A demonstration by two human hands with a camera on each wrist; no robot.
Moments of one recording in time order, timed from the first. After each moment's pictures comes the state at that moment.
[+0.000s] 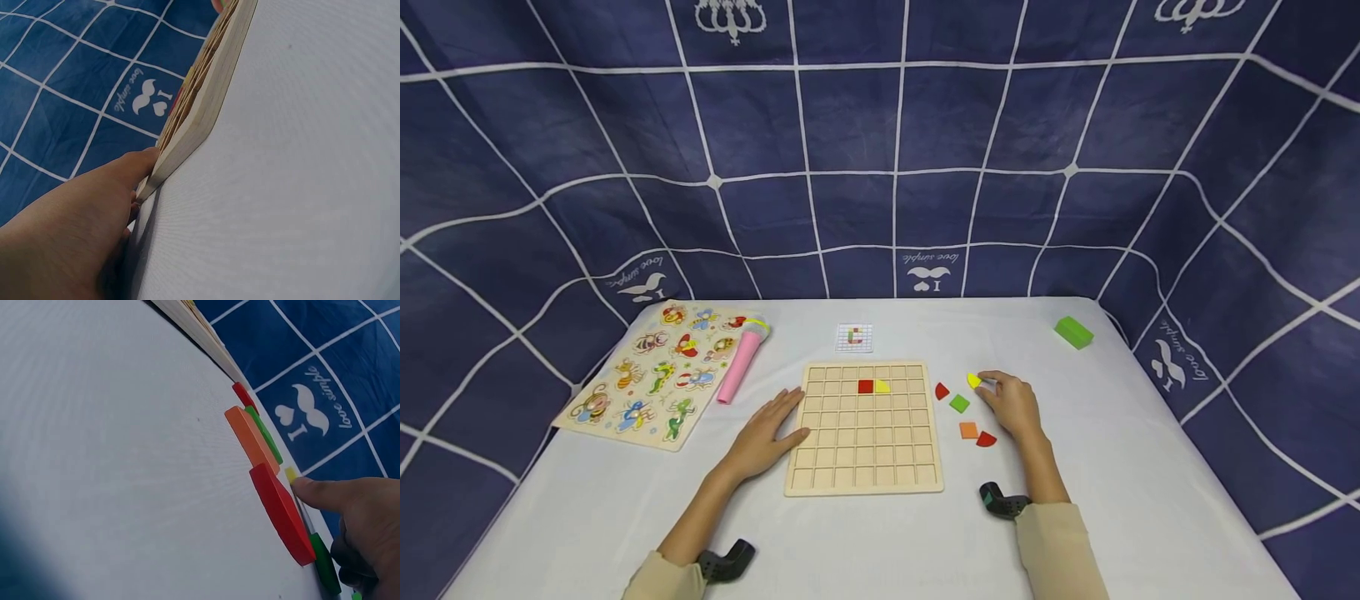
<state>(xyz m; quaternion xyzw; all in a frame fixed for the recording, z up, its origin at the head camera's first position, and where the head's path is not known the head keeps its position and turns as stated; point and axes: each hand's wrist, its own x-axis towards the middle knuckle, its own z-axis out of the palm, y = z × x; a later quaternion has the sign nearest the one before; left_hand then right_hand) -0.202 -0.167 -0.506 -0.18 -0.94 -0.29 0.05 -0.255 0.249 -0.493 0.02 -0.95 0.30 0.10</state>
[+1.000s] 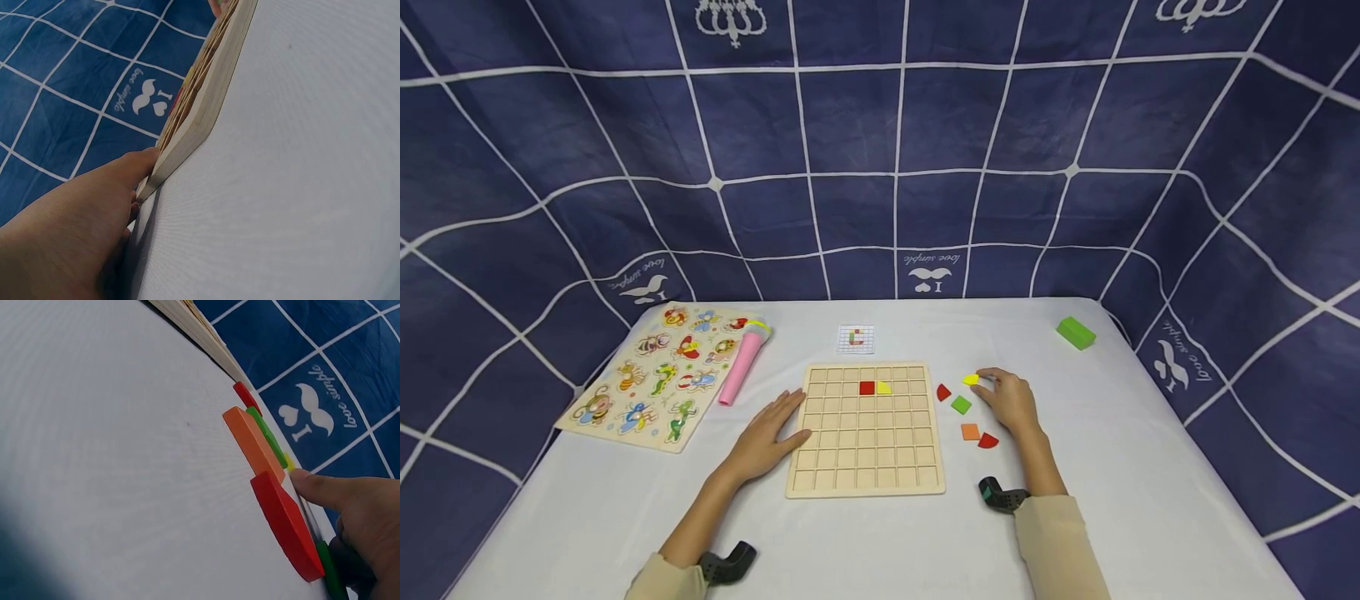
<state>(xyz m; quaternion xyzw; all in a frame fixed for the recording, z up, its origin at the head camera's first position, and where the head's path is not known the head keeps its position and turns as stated) -0.202 -0.167 -0.506 -0.18 -0.94 -0.29 0.04 -0.267 0.247 -0.497 0.01 -0.95 0.29 0.09</state>
